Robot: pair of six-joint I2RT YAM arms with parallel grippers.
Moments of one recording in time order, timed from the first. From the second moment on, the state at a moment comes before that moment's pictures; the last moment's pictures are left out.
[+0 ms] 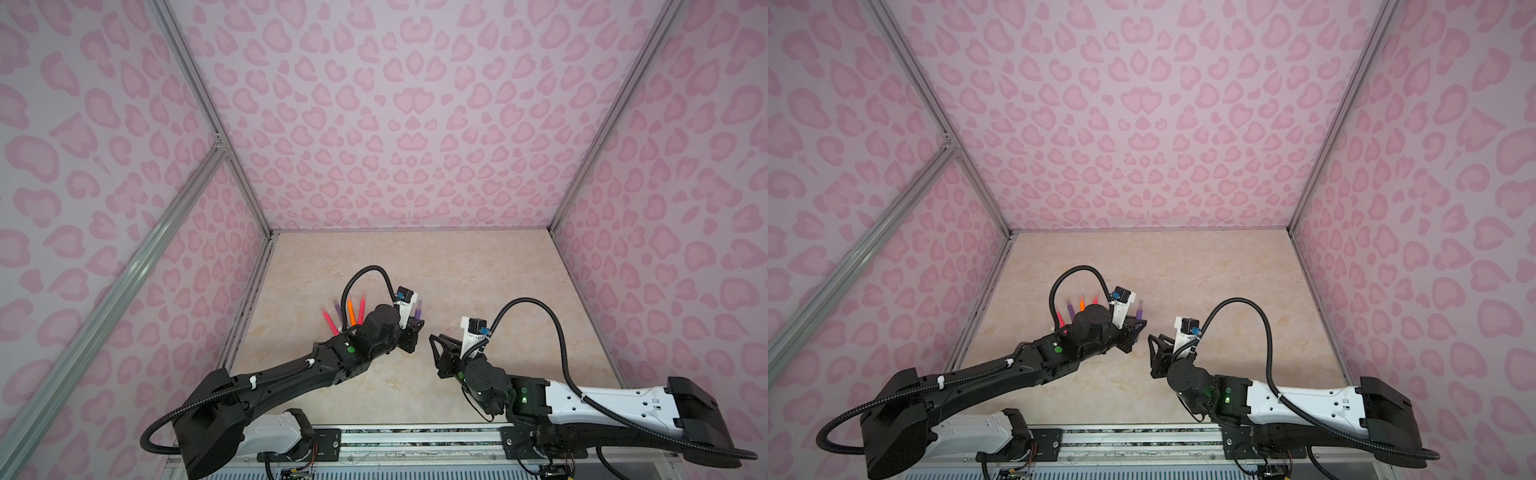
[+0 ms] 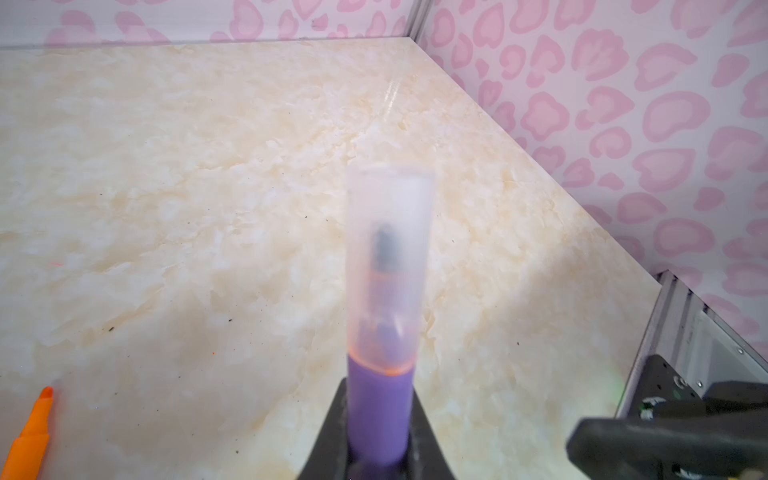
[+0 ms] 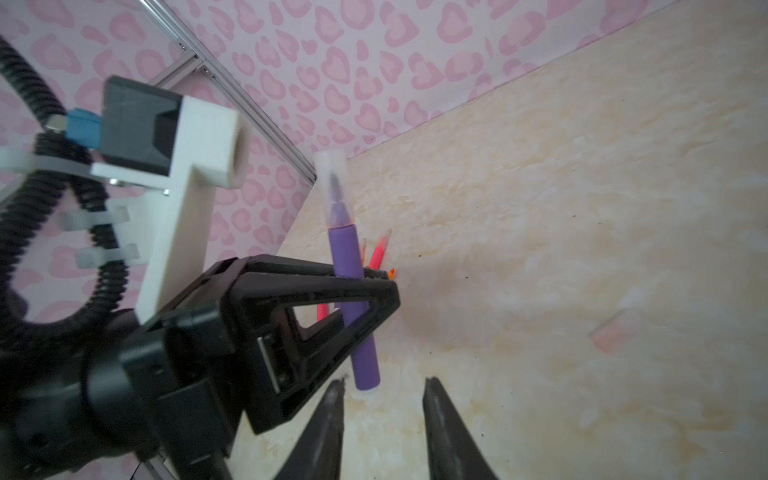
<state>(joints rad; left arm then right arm) -0.93 1.27 0.73 0.06 -0.08 -0.40 1.30 0.98 0.47 0.13 0.74 0.89</state>
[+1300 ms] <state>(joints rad) -0.50 1.81 1.15 -0.39 -0.32 -0.50 0.59 1.01 0.57 0.02 0.30 0.77</state>
